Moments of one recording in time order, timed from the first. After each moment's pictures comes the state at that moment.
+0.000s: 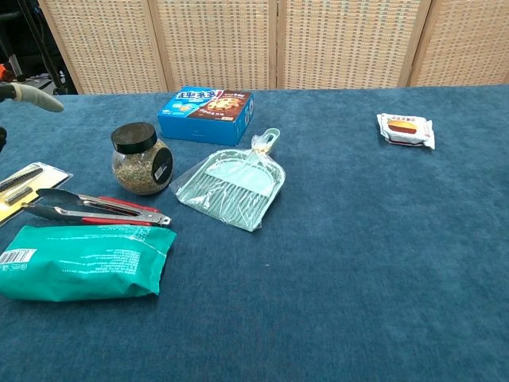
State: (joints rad) left arm -0.39 -1.00 -0.07 -1.91 1.56 1.07 0.16; right arm 0.09 -1.13 0.05 -1.63 -1.51 1.44 -0.15
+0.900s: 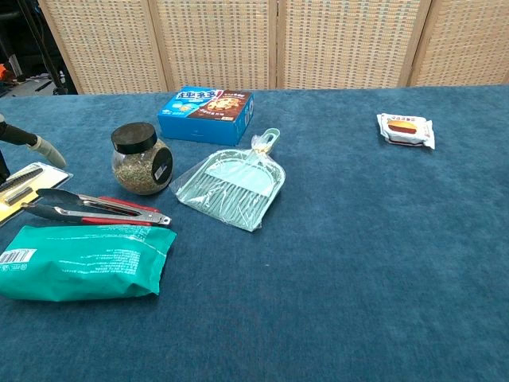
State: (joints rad) left arm -0.86 -0.77 -0.01 -1.91 0.92 0.38 0.04; right arm 0.09 -1.14 0.05 -1.62 -1.52 1.46 -0.13
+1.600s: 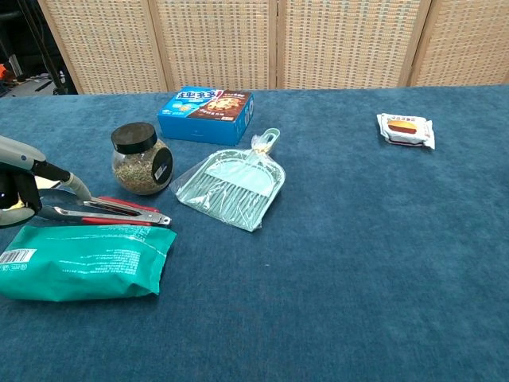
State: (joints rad) left arm -1.05 -0.93 0.16 -1.84 0.71 0.42 0.14; right arm 0.10 -1.13 0.05 -1.62 -1.52 1.45 -0.12
